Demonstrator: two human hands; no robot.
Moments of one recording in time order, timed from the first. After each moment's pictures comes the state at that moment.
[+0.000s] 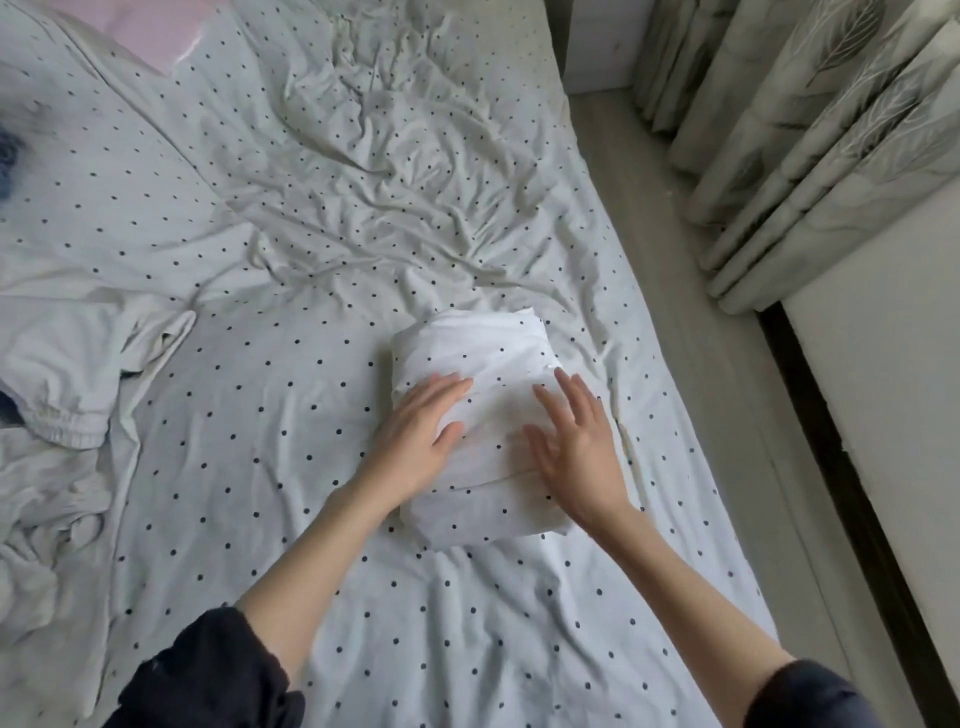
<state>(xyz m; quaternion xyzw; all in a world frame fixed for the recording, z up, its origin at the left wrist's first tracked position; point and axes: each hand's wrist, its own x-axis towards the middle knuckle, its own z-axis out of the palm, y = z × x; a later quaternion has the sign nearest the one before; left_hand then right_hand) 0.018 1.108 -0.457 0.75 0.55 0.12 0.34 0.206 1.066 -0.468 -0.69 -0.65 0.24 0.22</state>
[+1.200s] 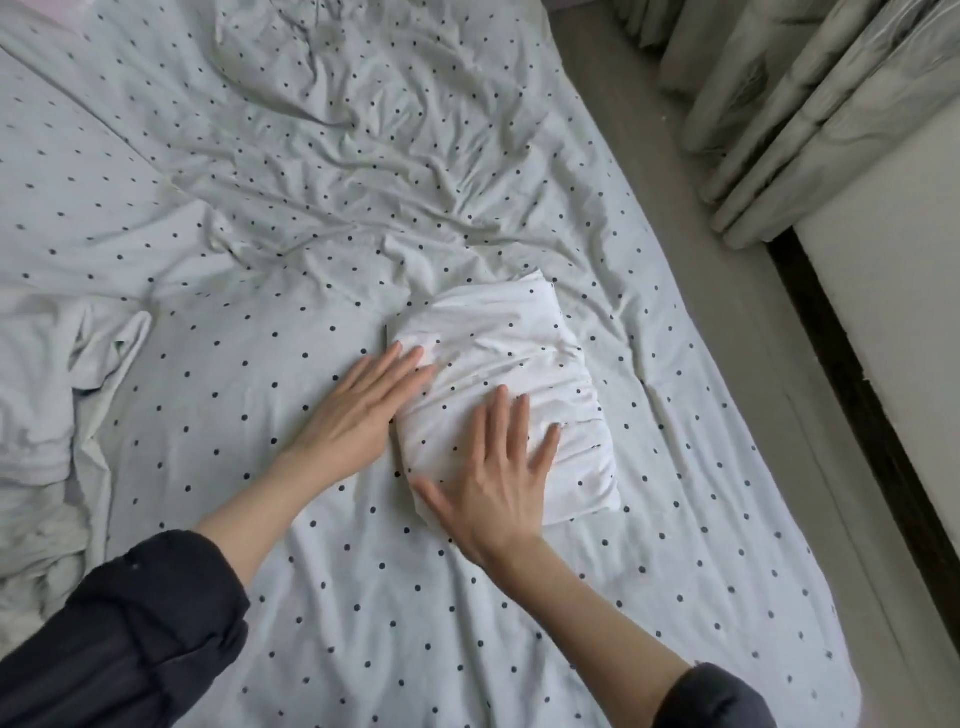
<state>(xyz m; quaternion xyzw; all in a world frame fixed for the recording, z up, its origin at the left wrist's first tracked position) -0.072 1.160 -0.534 0.92 0.38 -0.05 0.08 0.094 1.049 -0.513 -0.76 -0.63 0.19 0.03</state>
